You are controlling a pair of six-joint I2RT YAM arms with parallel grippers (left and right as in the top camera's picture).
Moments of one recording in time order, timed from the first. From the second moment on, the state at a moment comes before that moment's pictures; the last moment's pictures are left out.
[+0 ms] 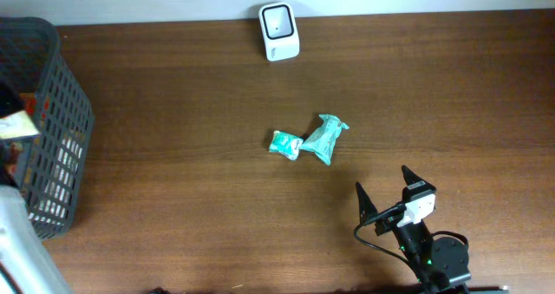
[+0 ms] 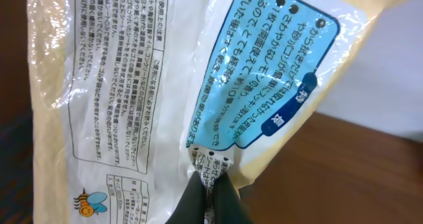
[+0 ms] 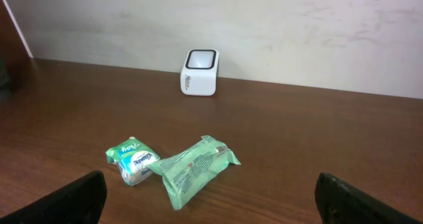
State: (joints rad) left arm 0.56 1.35 1.65 -0.74 0.13 0.08; right arm 0.22 0.01 0.01 -0.07 -0.10 0.03
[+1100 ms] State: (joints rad) left arm -0.43 2.00 1.45 -0.79 0.23 -0.56; right arm 0.22 0.01 0.01 -0.07 -0.10 0.03
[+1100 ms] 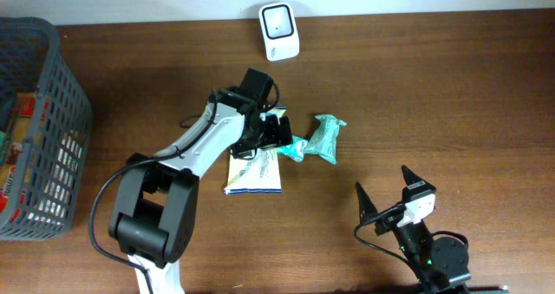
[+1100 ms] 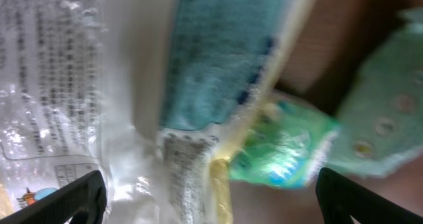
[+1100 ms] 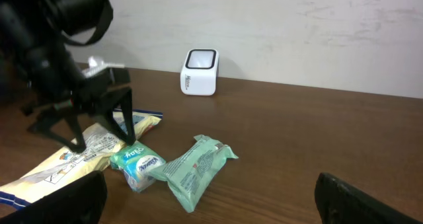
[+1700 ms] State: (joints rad) left arm 0.29 1.39 1.70 -0.81 -0.08 -0.23; right arm 0.22 0.01 0.01 -0.07 -0.10 0.03
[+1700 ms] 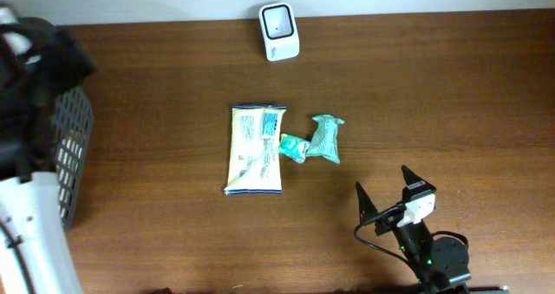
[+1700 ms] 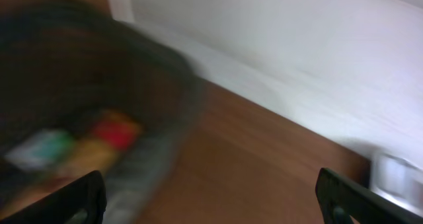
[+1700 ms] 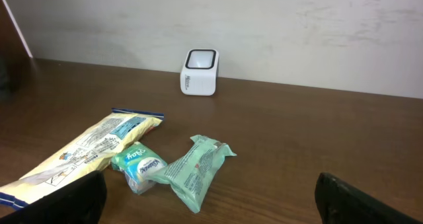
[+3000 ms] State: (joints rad) left arm 0.76 2.16 1.68 -0.74 -0.13 0.61; right arm 0.22 0.01 0.01 -0.07 -0.10 0.03
